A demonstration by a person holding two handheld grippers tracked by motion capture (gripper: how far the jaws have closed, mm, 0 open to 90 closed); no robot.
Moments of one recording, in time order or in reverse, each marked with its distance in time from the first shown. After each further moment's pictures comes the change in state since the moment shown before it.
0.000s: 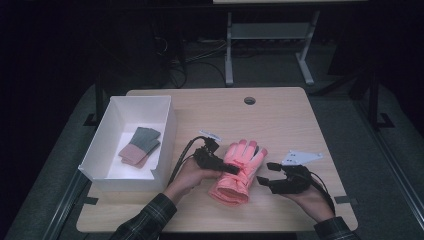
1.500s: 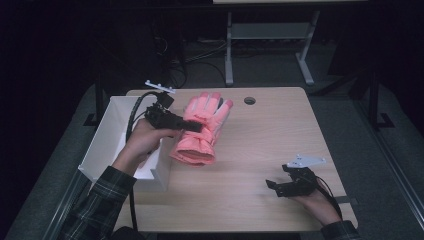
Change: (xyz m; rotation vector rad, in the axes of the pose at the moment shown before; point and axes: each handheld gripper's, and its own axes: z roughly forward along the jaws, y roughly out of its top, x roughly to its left) left arm -0.048 0.057 -0.176 -0.136 0.194 0.003; right arm -0.019 -0.029 0.004 0.079 -0.155 0.085
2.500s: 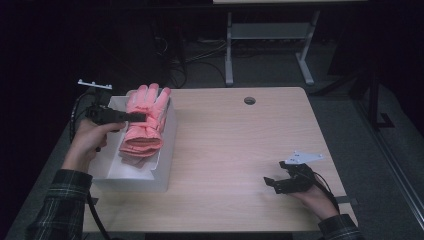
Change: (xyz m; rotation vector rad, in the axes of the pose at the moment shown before) left arm 0.080 -0.051 -0.111 -0.117 0.178 -0.172; right arm -0.004 0.008 0.006 -0.012 0.030 -0.027
